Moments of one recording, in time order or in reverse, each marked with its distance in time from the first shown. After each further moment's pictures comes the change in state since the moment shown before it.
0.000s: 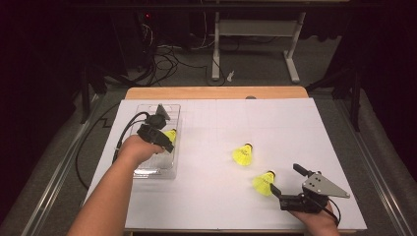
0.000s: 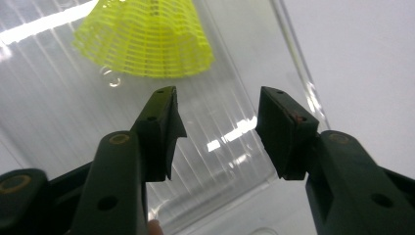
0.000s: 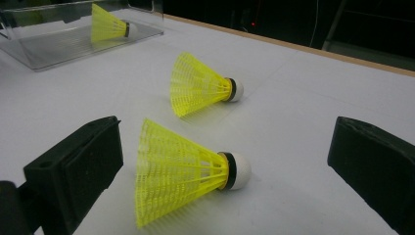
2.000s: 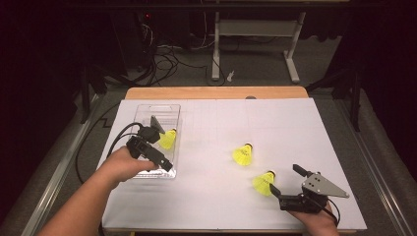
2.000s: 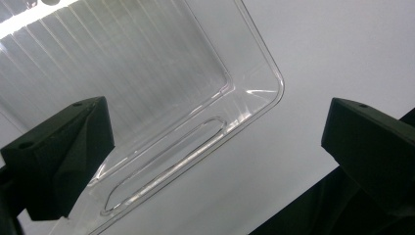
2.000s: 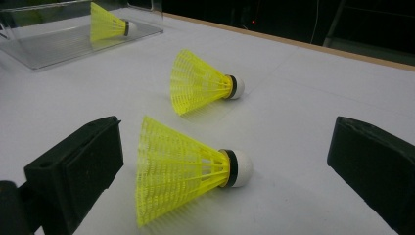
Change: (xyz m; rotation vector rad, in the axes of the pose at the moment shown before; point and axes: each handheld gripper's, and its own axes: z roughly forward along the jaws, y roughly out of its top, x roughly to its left) left arm -0.026 -0.052 -0.031 0.064 -0.051 0.116; right arm 0.000 -0.002 0.001 0.005 0.004 0.004
